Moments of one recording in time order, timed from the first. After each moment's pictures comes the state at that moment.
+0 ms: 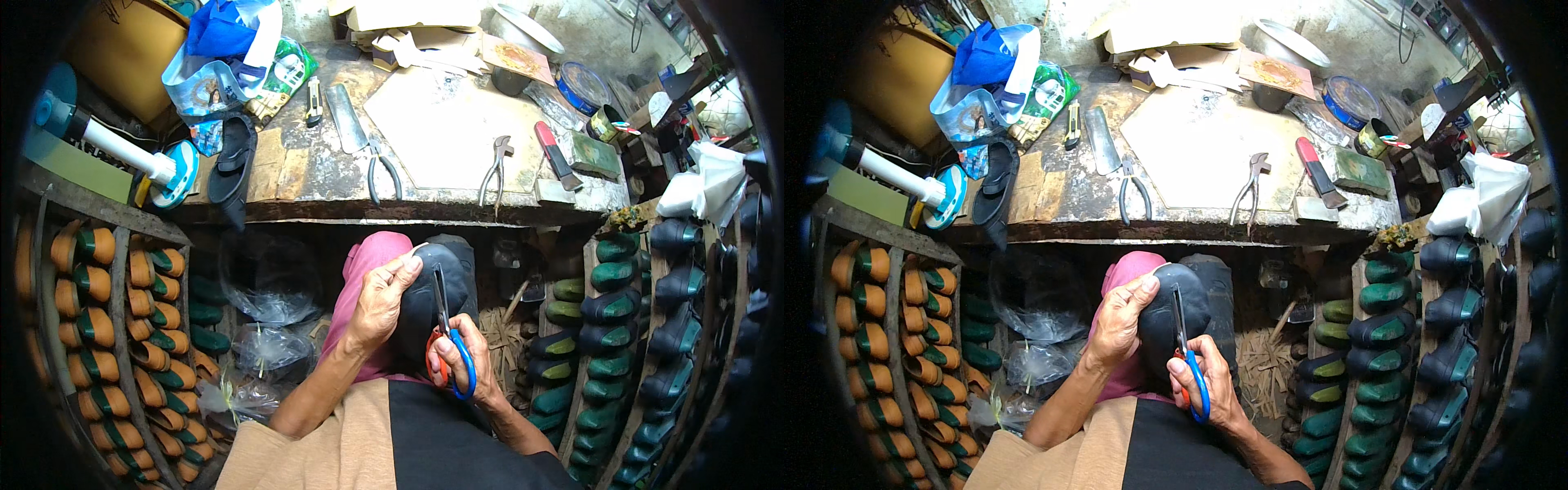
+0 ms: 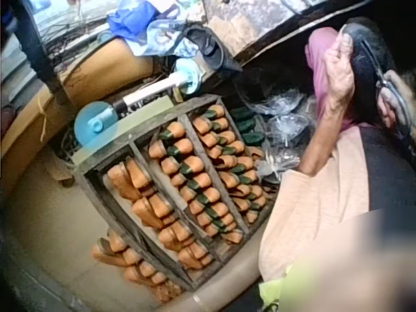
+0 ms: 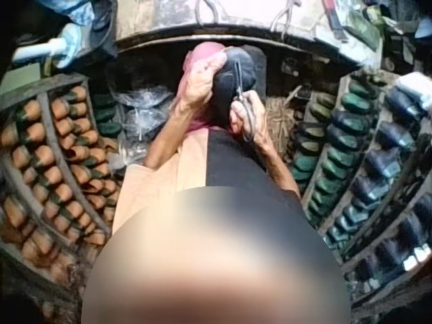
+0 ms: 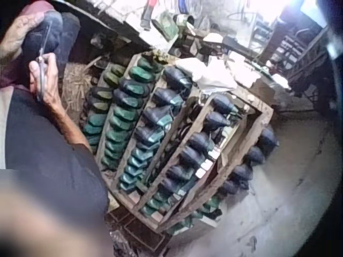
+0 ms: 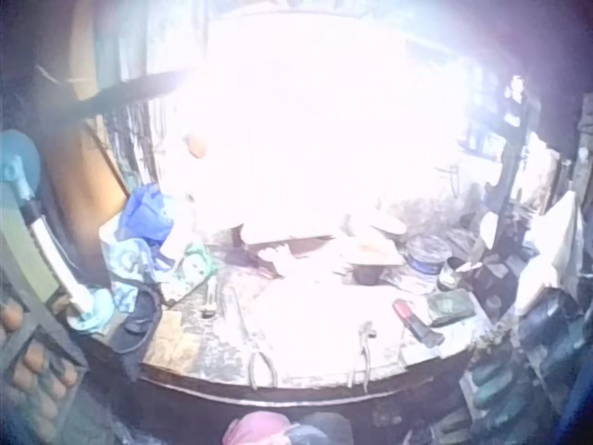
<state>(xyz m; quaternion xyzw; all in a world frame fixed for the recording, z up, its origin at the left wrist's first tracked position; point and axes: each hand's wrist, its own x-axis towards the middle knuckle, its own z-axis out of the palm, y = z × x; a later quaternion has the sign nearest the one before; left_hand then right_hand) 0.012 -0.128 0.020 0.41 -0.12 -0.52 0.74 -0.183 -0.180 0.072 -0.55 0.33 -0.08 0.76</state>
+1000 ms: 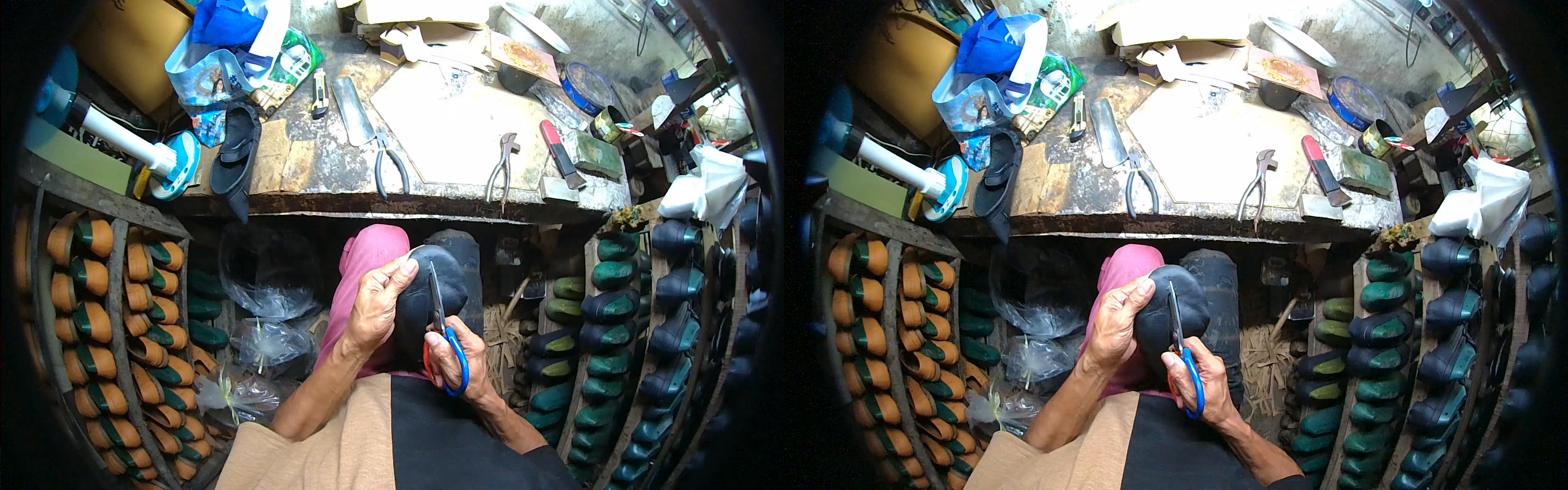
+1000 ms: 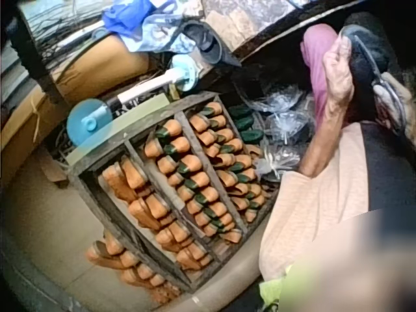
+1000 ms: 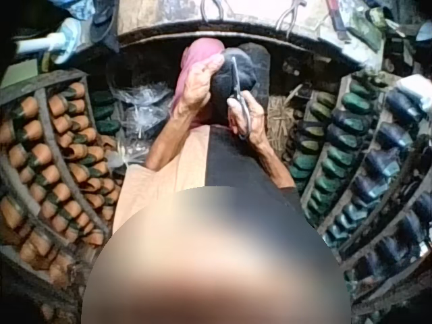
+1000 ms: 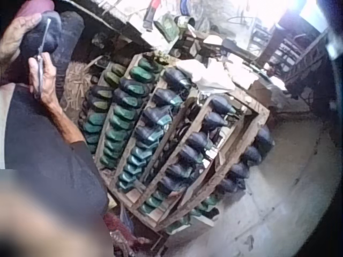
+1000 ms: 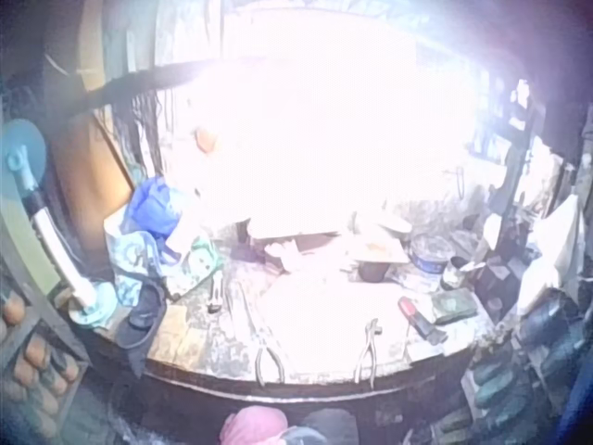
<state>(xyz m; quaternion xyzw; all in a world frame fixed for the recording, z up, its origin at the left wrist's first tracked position) 0.013 -0.108 0.019 0.40 -0.10 -0.51 0.75 -0.175 -0.160 0.057 -0.58 0.33 -0.12 0.74</state>
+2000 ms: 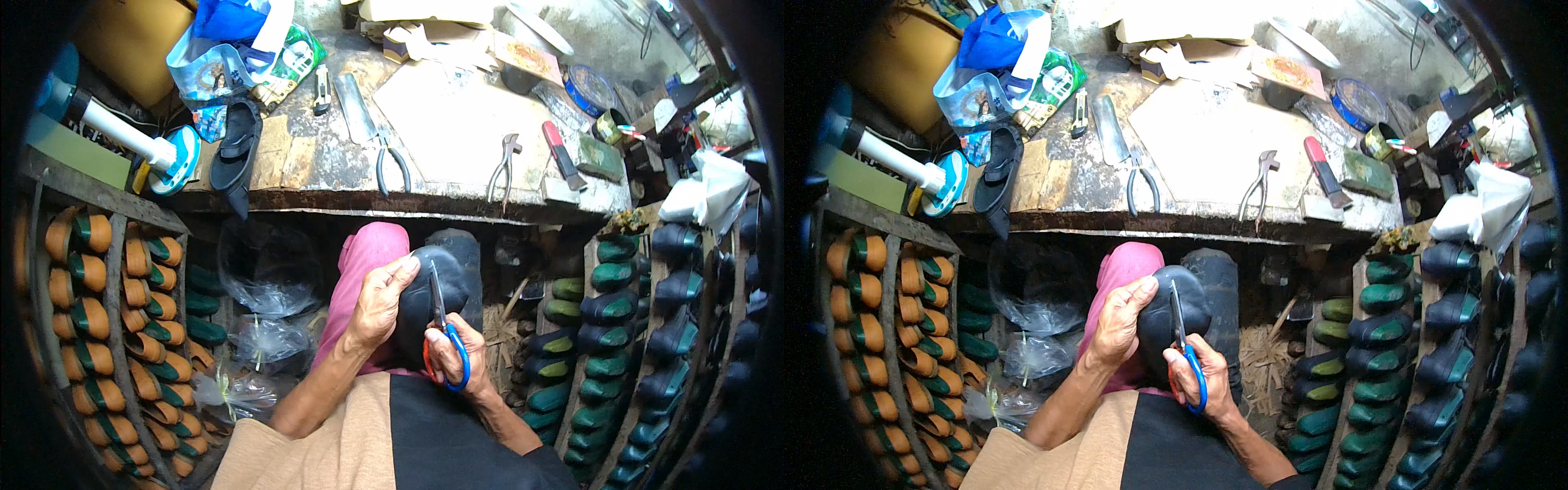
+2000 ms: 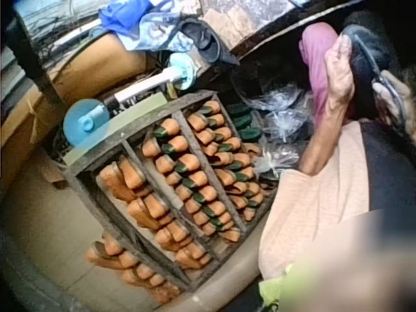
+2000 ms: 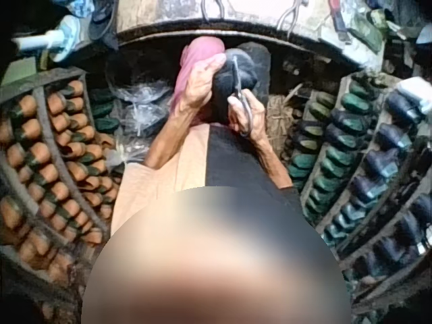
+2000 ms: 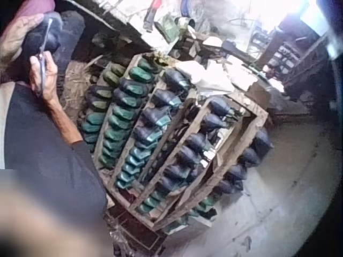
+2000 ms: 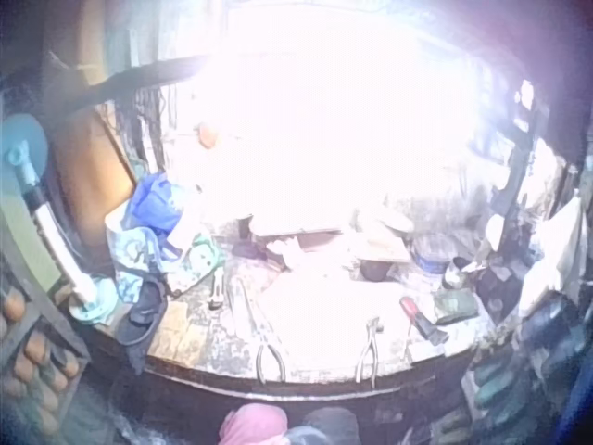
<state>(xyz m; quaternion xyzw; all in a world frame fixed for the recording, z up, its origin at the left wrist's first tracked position) 0.010 -0.108 0.000 0.43 -0.10 -0.51 0.74 -0.176 -0.164 0.051 -0.54 0.34 -0.11 0.76</state>
